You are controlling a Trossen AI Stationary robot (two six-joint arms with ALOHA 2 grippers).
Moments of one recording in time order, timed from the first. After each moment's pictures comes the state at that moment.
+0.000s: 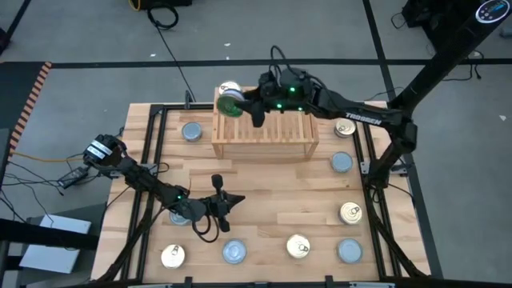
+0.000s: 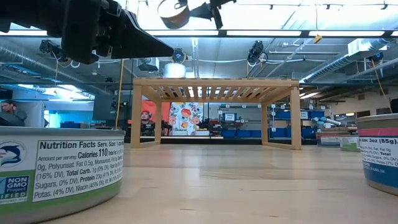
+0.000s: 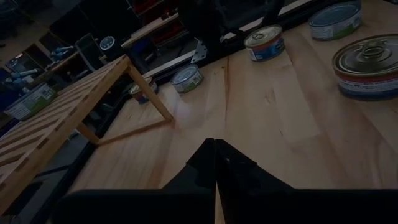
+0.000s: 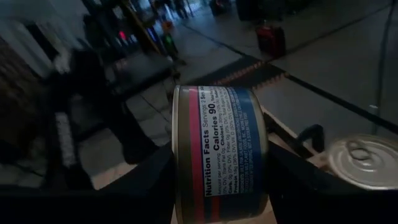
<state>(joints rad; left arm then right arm) -0.52 1.55 0.60 0.67 -0.78 0.26 -0.31 1.71 1.71 -0.22 -0.12 0.34</state>
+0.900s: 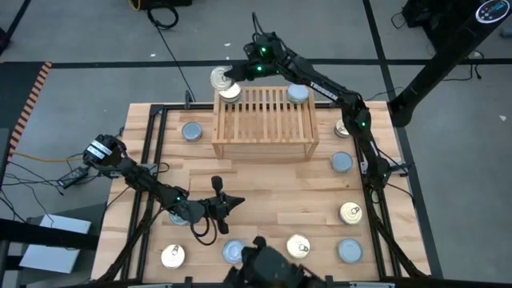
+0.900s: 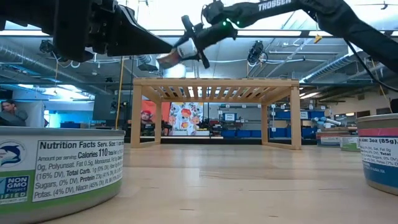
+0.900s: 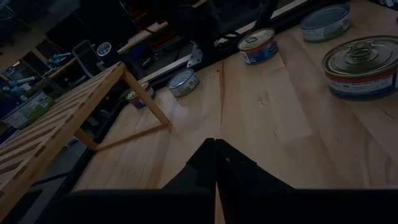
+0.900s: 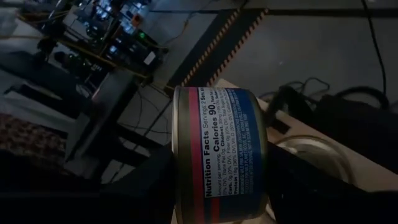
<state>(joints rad) -0.54 1.55 0.60 0.68 -0.78 0.29 -0.62 2.23 2.35 -0.50 -0.42 0.69</state>
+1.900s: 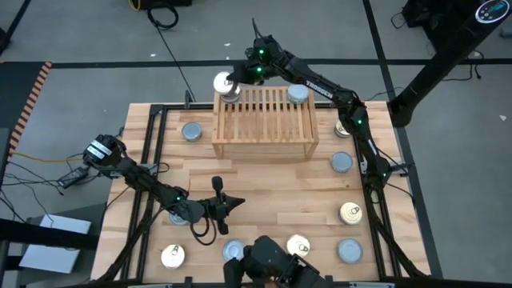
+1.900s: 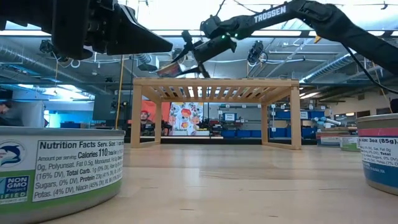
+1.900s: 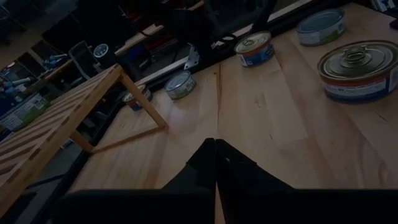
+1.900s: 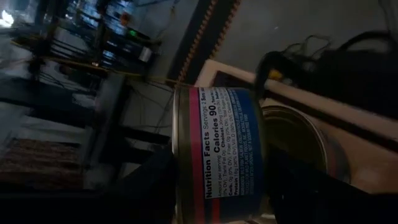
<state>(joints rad) -0.54 1.55 0.60 0.68 -0.77 0.28 -0.65 2.29 2.32 -0.50 -0.49 0.86</state>
